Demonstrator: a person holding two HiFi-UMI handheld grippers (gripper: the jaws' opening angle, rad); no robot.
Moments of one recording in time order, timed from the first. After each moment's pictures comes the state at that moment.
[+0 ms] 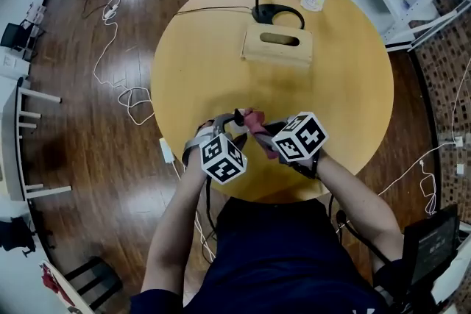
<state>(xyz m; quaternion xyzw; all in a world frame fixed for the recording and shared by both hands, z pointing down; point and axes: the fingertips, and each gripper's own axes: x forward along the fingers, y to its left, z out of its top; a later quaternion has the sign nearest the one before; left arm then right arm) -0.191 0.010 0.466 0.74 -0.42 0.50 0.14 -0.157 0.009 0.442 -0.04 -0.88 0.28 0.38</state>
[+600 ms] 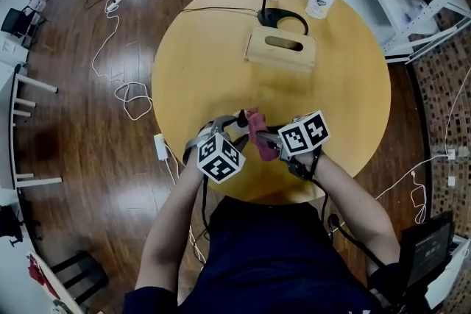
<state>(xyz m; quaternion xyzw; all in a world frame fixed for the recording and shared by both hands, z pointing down) -0.186 0.012 0.463 0.76 -0.44 0.44 0.17 -0.153 0.004 0.455 -0.02 -0.85 0.38 0.37</state>
